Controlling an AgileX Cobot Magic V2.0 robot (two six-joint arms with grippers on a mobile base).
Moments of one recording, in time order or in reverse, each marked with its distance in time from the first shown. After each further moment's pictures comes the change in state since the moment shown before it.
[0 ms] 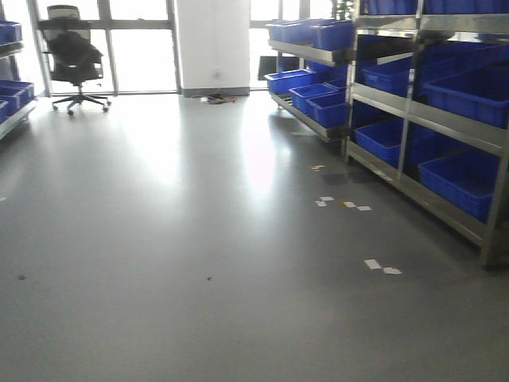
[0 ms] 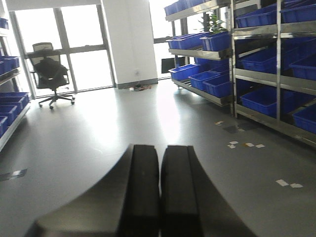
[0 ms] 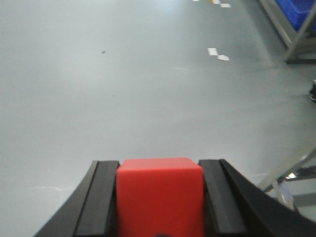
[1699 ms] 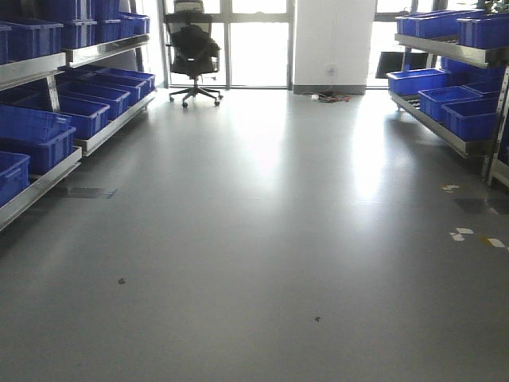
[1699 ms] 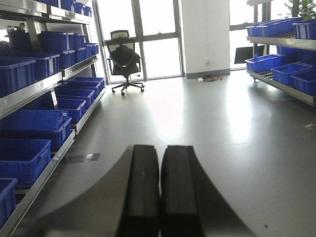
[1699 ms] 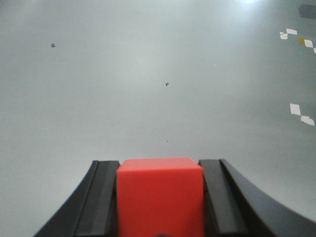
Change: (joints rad) left arm 0.000 0.000 0.000 0.000 0.000 0.000; right arm 0.000 0.000 -0.002 0.002 0.005 0.000
